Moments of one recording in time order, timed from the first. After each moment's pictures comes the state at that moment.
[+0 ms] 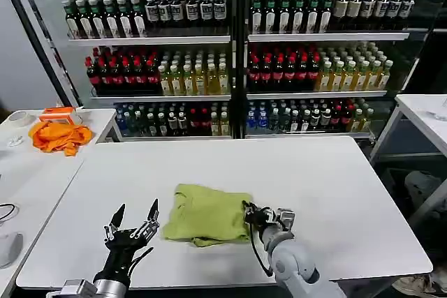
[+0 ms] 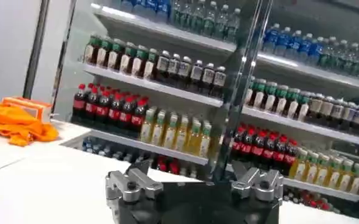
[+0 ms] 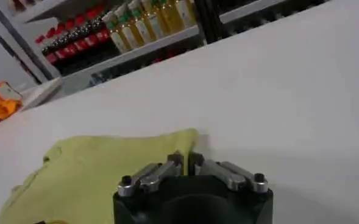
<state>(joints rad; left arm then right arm) 1.71 -1.34 -0.51 -2.32 -0.45 0.09 -0.16 -1.04 1.26 0.08 1.77 0.81 -0.48 0.37</state>
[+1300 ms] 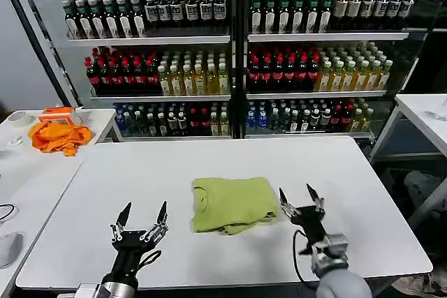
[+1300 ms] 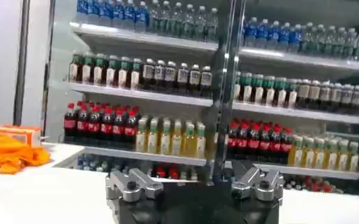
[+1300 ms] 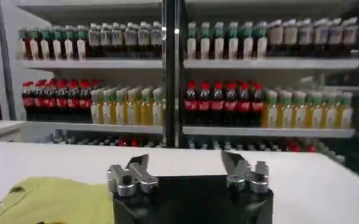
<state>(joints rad) 1.71 -1.32 -0.45 -2.30 -0.27 0.07 -0.17 -1.39 1.18 0.37 2.04 0.29 -0.17 0.18</state>
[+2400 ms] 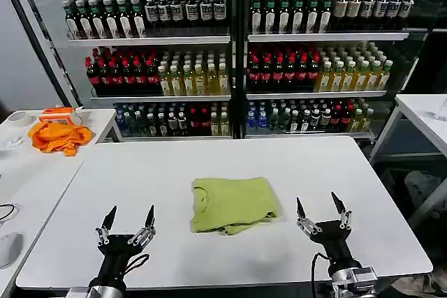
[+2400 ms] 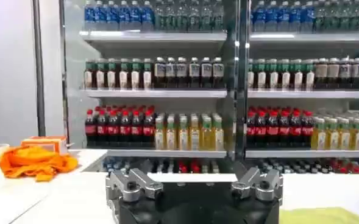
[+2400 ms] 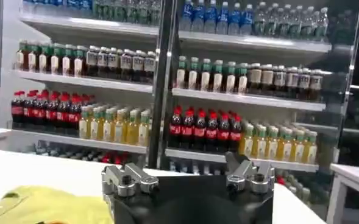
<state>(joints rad) 1.75 -1.30 -0.51 -2.33 -0.23 0.10 -0.20 -1.62 1.22 0.50 2.22 0.15 -0.08 0.15</state>
